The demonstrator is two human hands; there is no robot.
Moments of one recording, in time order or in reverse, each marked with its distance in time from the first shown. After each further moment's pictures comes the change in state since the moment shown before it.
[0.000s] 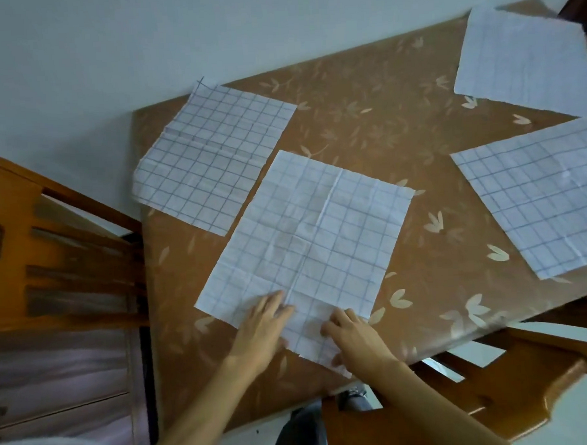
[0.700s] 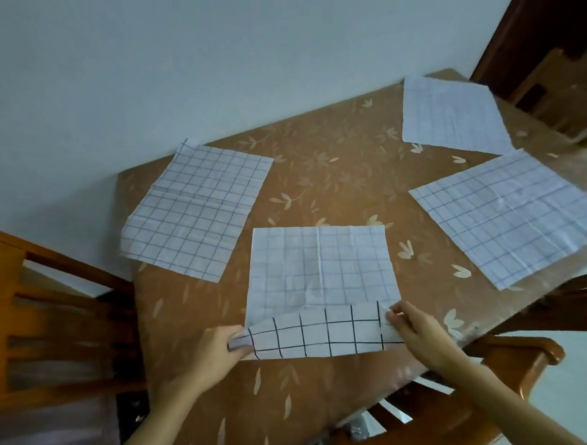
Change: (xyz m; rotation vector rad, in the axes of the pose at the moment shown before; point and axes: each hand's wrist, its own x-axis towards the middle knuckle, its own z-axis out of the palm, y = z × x) left_hand -0.010 -0.072 -0.069 -0.500 0.095 -0.091; right_hand -0.075 0.052 -0.070 0.646 0.465 0.400
